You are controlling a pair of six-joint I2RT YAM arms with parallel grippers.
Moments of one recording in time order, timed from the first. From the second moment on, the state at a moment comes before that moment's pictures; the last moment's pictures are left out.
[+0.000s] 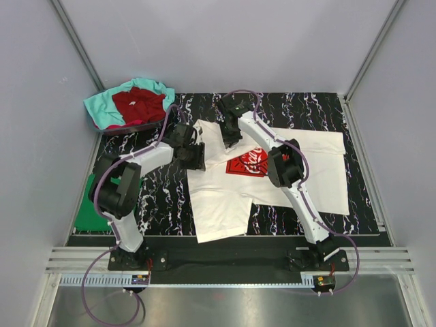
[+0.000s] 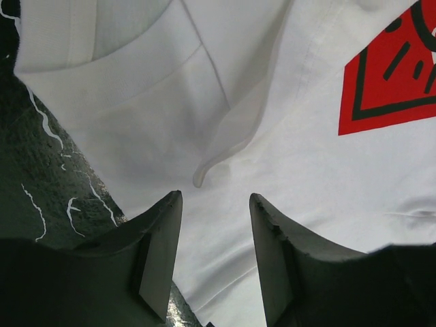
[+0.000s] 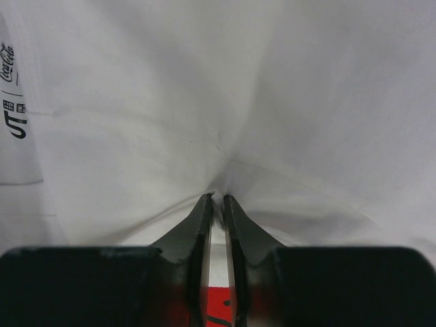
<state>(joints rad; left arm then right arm) -0.41 1.78 1.13 -0.39 0.20 -0.31 0.55 2.62 2.47 -1.01 0.01 0.29</state>
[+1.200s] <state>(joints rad) -0.57 1.77 1.22 -0.45 0.15 -0.28 0.55 2.20 1.93 -0.94 0.04 0.30</state>
